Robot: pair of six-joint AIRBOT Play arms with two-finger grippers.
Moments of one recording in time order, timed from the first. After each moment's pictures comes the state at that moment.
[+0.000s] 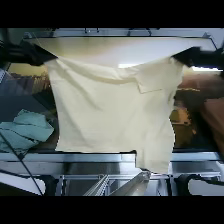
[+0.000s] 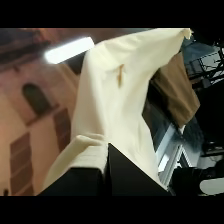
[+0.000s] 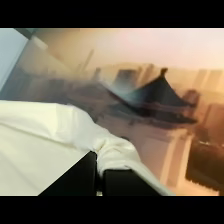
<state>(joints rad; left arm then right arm) 0.26 -1.78 1.80 0.41 -1.60 -1.02 -0.25 -1.51 1.38 -0.38 1.11 0.84</state>
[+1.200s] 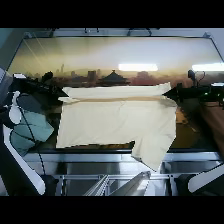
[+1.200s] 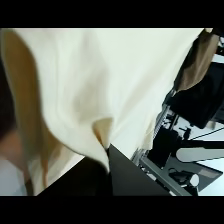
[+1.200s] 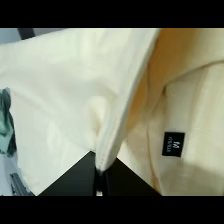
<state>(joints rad) 0.32 -2.32 1.99 0.63 -1.80 -1.26 -0.40 -1.92 1.37 -0.49 1.36 0.89</state>
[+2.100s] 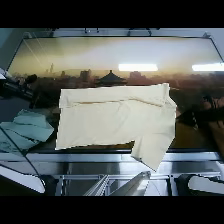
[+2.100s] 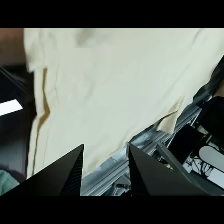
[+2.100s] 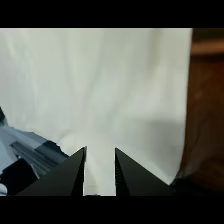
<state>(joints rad) 0.39 -1.82 1.45 0.88 -1.72 -1.28 -0.59 -1.40 0.79 -0.78 1.43 1.08</state>
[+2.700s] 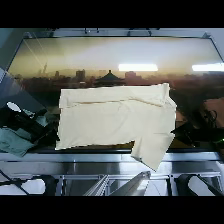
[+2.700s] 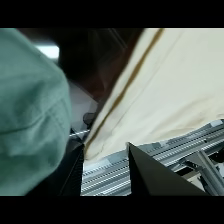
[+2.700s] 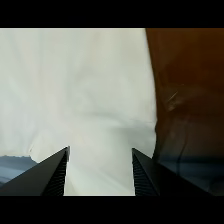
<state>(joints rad) 0.37 -1.52 0.83 1.19 -1.48 -1.29 -0.61 -1.07 0.45 -0.81 1.24 1.15</state>
